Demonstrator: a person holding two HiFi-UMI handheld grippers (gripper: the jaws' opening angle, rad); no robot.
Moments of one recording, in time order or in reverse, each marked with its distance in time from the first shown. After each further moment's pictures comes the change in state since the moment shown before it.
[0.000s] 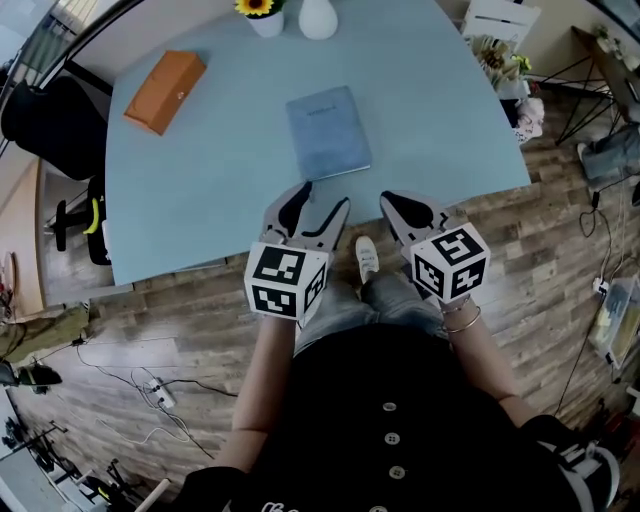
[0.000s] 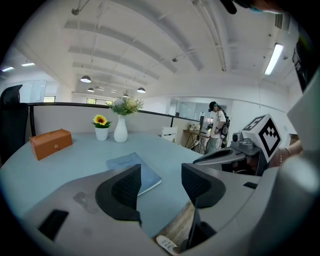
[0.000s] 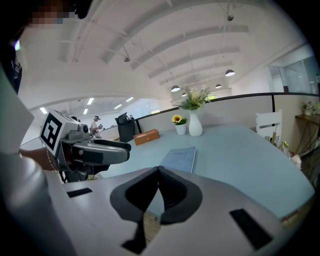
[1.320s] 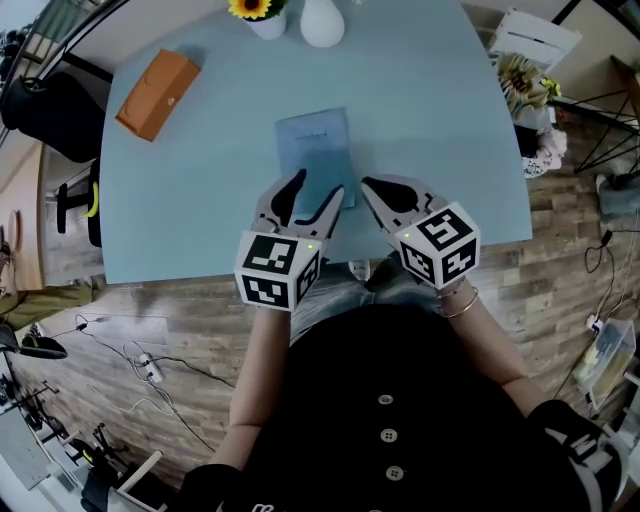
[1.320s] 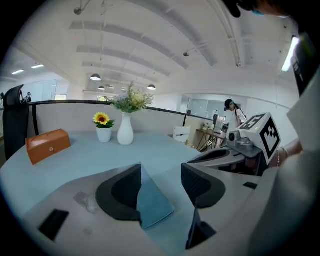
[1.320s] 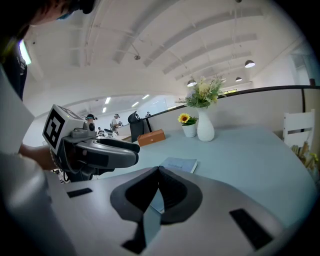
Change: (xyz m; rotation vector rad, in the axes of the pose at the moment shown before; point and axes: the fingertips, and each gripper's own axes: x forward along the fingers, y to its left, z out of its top) left arm 0.100 0.033 0.043 -0.061 0.032 0.128; right arm 0.070 -0.077 0.050 -0.076 0.046 0.229
